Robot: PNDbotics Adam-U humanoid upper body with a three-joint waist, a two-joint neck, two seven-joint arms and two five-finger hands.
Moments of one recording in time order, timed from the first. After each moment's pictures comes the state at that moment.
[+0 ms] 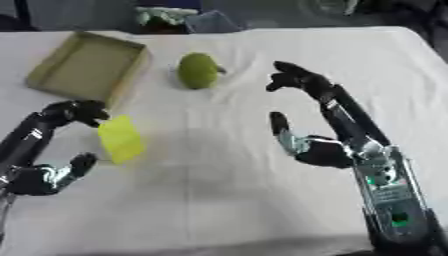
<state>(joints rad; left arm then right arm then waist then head) -0.15 0.24 -0.05 -1.86 -0.36 -0.40 -0.41 -0.26 -0.18 0.06 -1.82 0.32 -0.40 0.39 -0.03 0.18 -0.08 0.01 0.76</state>
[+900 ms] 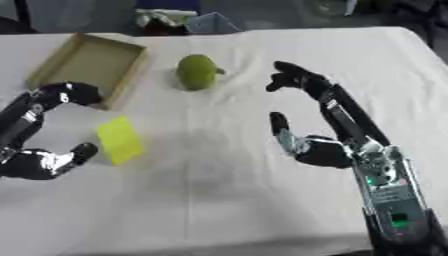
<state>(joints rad) -0.27 0.40 -0.08 -1.86 -0.53 -0.33 -0.41 -0.26 -0.18 0.06 -1.82 0.32 -0.40 0.39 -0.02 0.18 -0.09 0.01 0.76</state>
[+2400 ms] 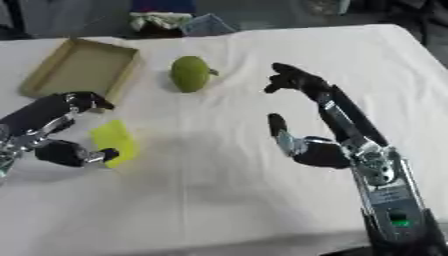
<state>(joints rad) -0.40 0.46 -0.20 -1.56 -0.86 -0.19 -0.32 -0.25 -0.18 0.06 -1.82 0.33 -0.40 0.39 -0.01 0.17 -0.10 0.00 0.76</state>
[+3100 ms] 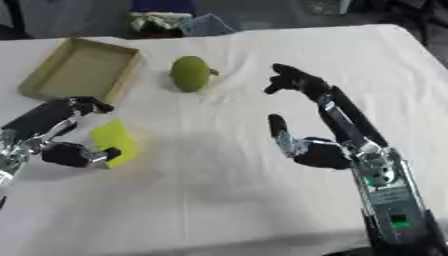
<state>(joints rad) -0.40 0.45 -0.21 -1.51 -0.90 -0.19 -0.33 -0.25 -0.18 0.06 -1.82 0.33 -0.40 0.39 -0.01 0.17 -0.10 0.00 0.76</state>
